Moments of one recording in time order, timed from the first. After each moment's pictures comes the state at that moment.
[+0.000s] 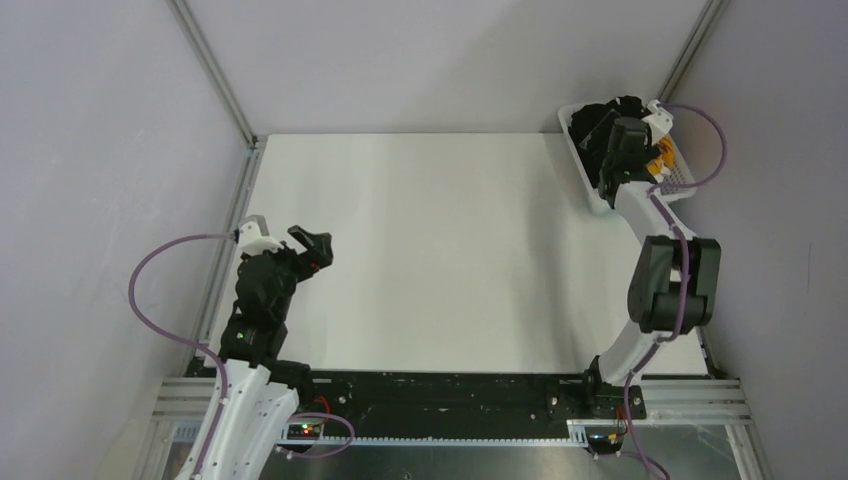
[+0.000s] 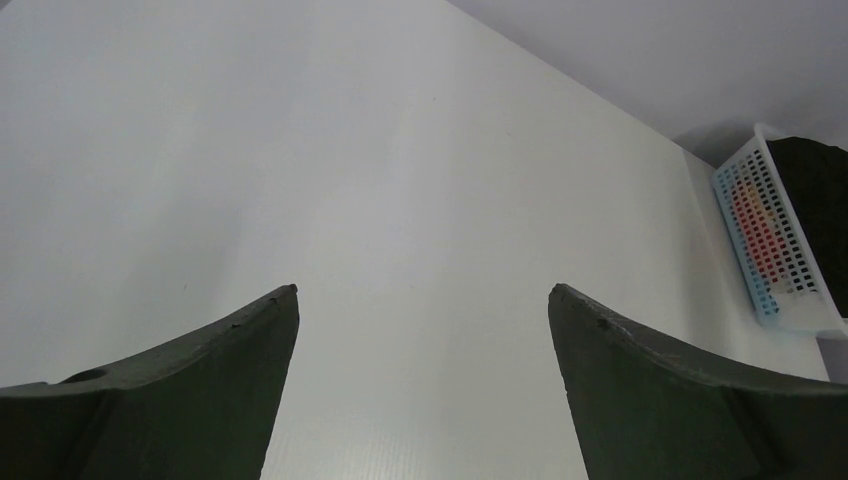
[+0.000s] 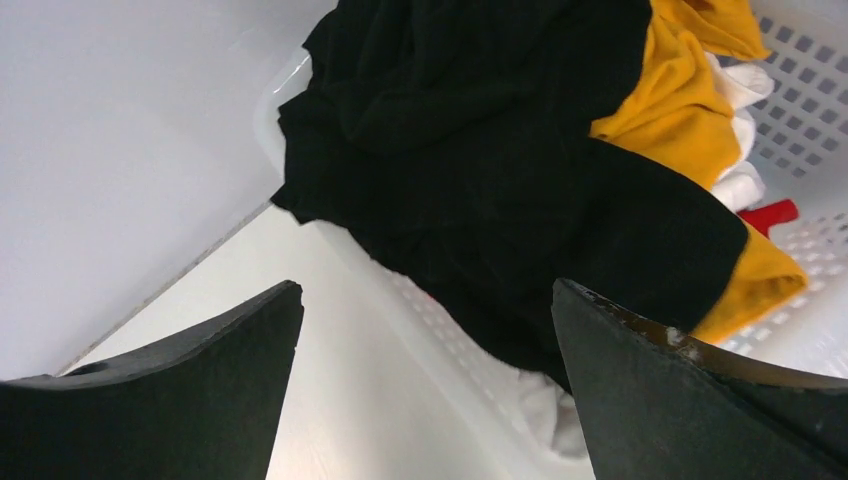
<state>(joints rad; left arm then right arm) -0.13 0.50 0.50 -0.24 -0.13 -0.54 -0.07 1.67 1.28 0.05 0.31 0.50</state>
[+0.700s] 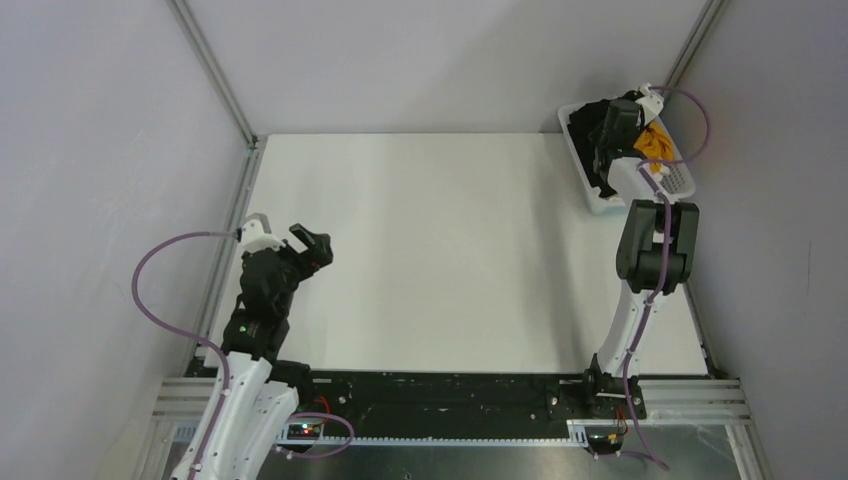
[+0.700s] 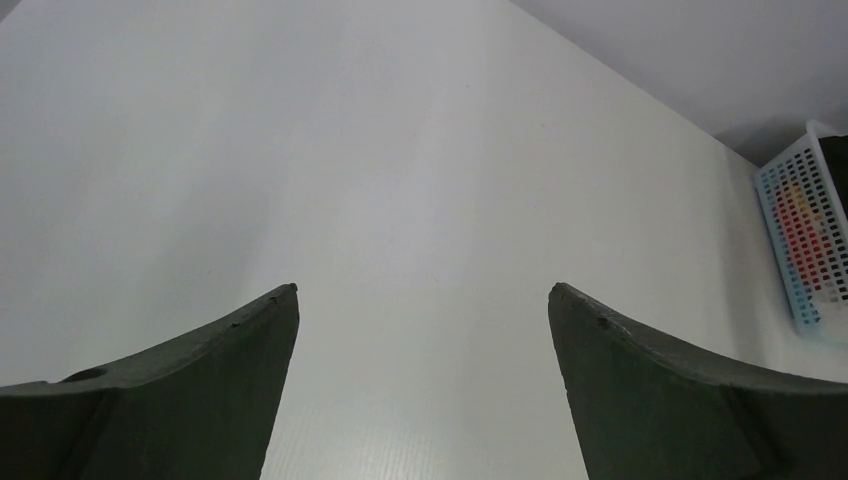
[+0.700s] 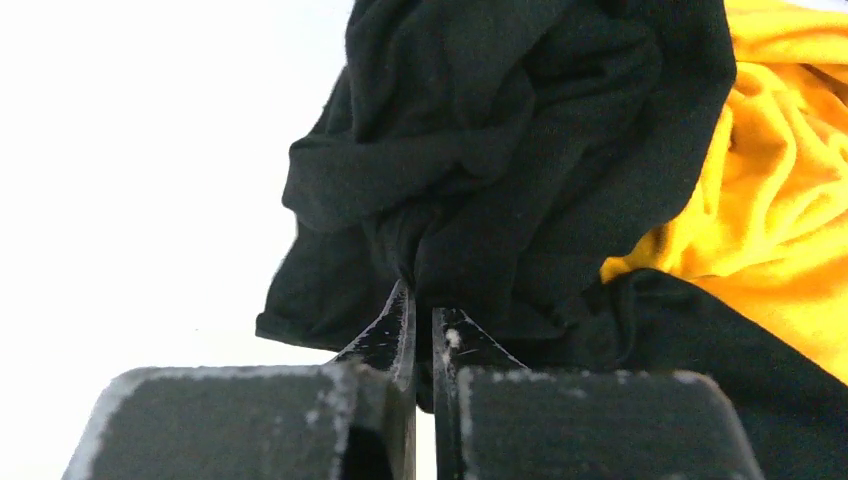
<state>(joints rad) -0.13 0.54 0.50 -0.25 -0.17 -0.54 -0.09 2.06 1.63 0.08 0.30 0.50</state>
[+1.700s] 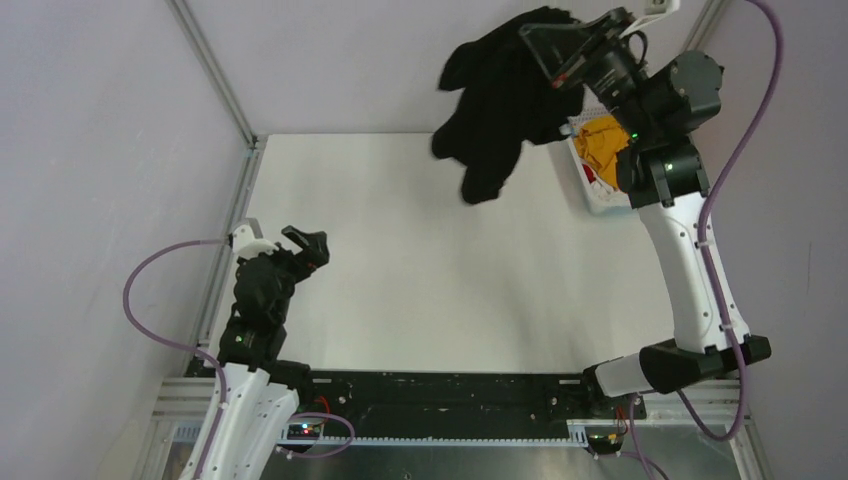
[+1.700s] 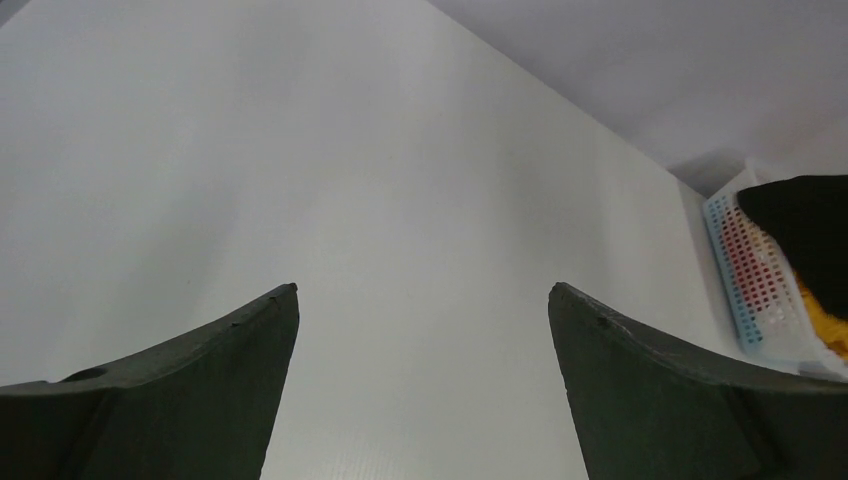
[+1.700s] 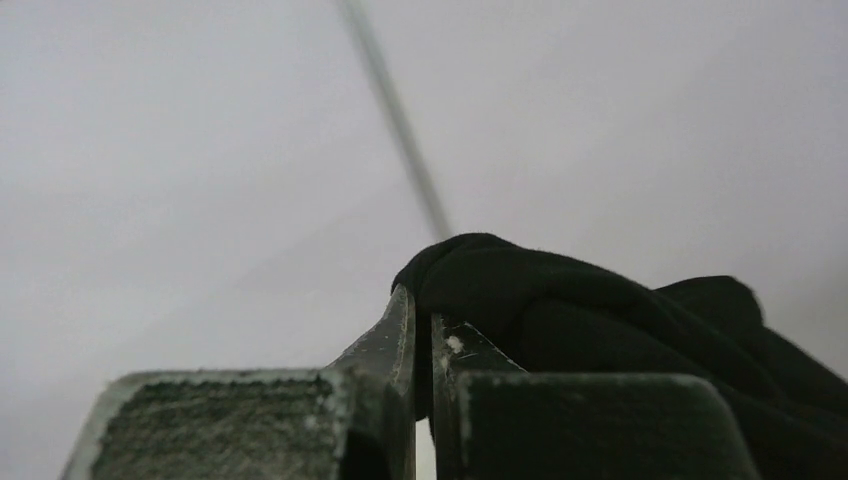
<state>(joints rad) -0.13 0.48 0.50 -0.25 -0.18 -0.58 0.23 1.44 1.92 0.00 -0.41 0.58</state>
